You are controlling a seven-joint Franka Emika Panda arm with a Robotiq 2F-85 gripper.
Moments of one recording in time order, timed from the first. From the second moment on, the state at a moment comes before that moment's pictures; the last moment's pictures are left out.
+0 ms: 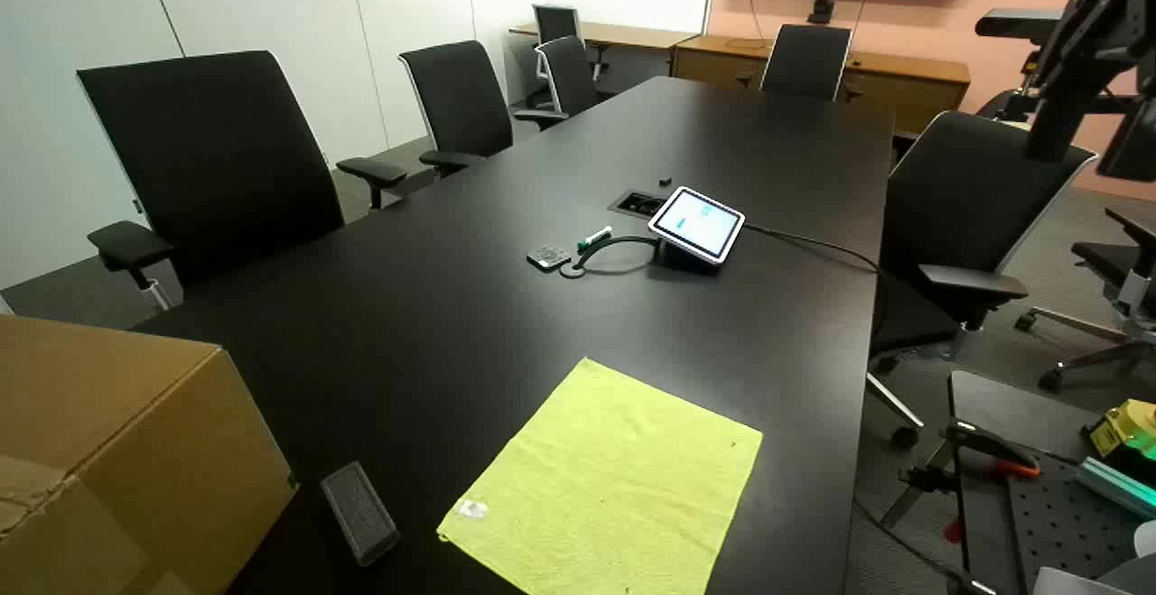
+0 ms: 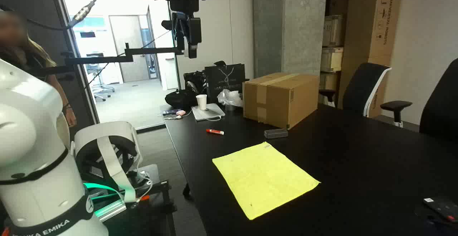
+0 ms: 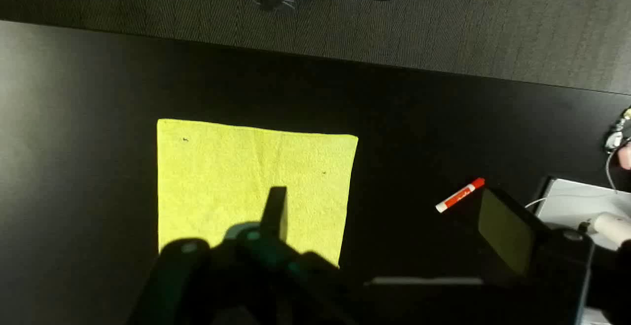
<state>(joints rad) 0.18 -0.66 0.05 -2.35 0.24 1.72 0.02</state>
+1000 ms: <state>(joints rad) 0.15 -0.57 0.05 -2.48 0.23 1.93 -0.05</state>
